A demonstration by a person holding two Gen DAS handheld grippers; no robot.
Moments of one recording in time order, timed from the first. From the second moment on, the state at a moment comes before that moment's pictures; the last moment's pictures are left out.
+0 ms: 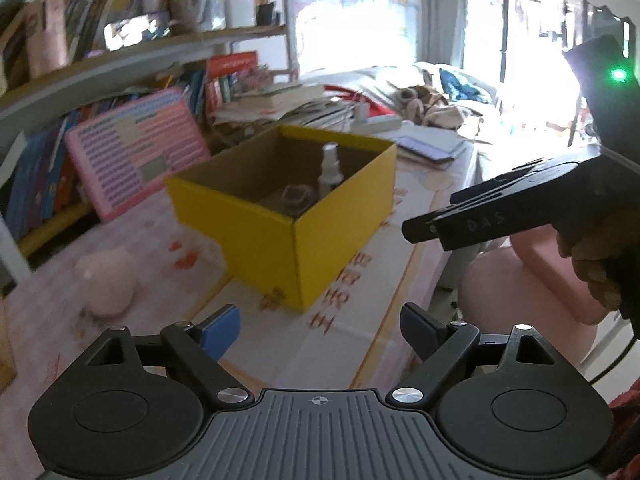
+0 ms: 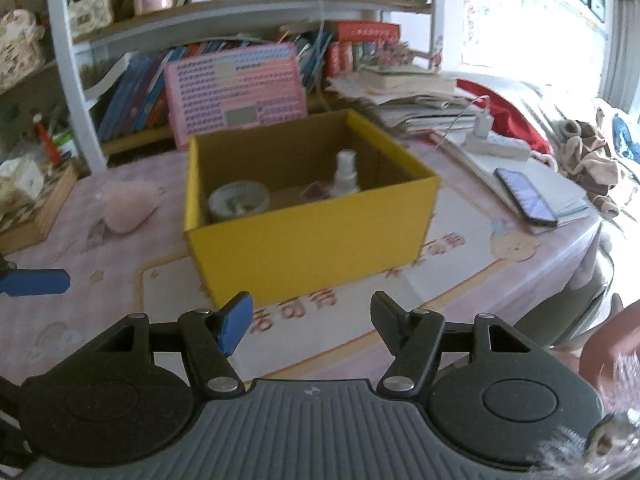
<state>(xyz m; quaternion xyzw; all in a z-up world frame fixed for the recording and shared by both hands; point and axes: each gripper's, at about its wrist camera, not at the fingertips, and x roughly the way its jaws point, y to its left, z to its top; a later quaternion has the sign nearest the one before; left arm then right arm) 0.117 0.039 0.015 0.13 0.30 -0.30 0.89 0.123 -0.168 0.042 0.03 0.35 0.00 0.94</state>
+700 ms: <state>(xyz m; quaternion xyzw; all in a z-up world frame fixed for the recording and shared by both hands) 0.118 0.130 -0.022 0.06 0.37 -0.13 0.92 0.155 -0.061 0.009 -0.03 0.39 0.17 0.91</state>
